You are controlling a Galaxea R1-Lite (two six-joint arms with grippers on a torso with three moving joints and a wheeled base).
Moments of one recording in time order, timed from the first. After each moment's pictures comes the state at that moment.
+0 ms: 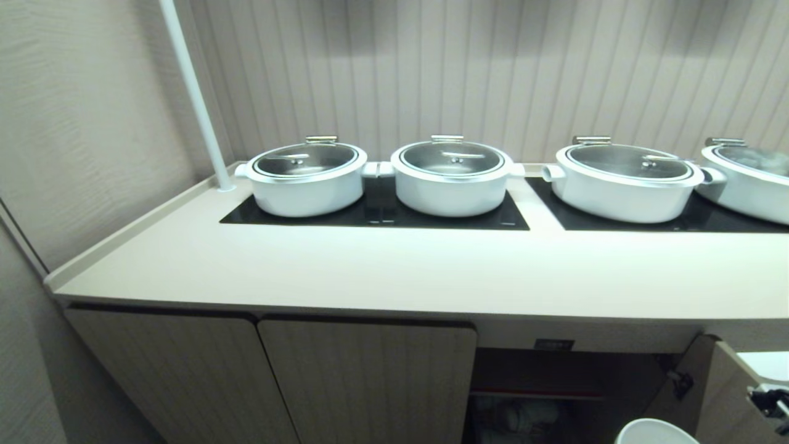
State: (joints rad) left arm 0.00 0.00 0.00 0.00 -0.01 -0.01; right arm 0.00 1.22 0.00 -0.36 0.13 0.17
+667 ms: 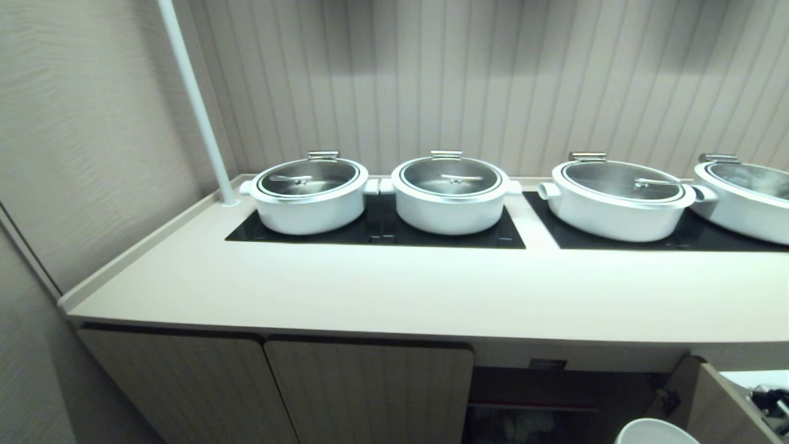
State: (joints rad) left arm 0.00 0.00 0.00 0.00 -0.01 -0.01; right arm -0.01 1.22 0.00 -0.36 0.13 0.17
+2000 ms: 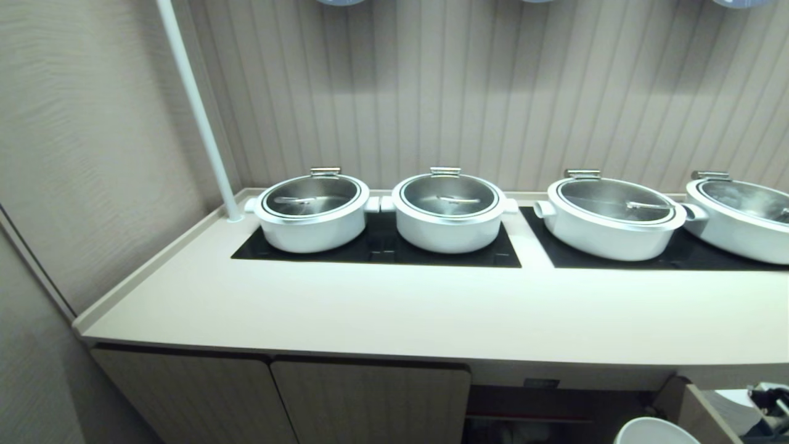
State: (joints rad) left arm 0.00 0.00 0.00 0.00 -0.01 -0.01; right arm 0.00 1.23 0.00 -0.37 0.13 0.17
